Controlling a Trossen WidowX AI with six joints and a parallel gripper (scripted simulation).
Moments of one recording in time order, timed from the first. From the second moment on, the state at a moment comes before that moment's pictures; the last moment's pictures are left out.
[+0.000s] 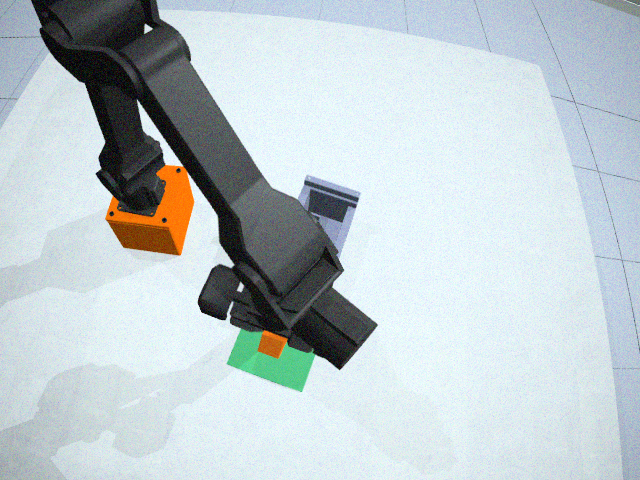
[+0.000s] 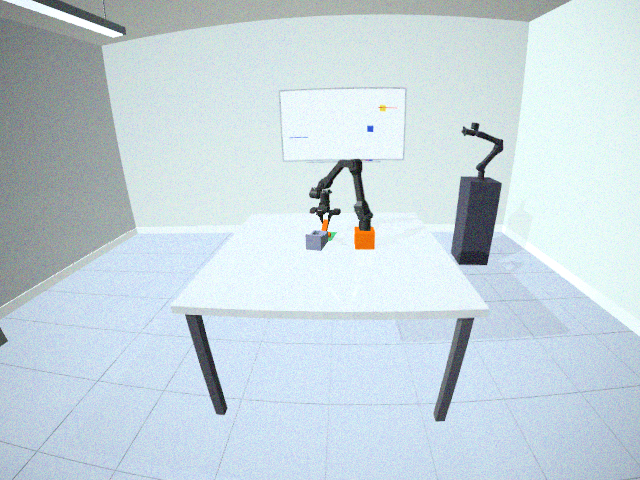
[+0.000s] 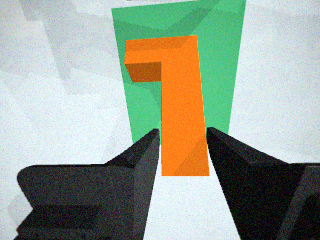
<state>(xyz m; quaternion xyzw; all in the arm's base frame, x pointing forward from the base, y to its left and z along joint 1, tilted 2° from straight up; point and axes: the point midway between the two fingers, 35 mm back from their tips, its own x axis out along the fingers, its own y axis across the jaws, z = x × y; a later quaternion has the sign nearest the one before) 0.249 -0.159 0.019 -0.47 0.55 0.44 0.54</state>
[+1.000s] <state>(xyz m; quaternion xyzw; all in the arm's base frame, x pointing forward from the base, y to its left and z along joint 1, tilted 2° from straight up) 0.251 -0.158 0.105 -0.48 0.54 0.43 0.54</state>
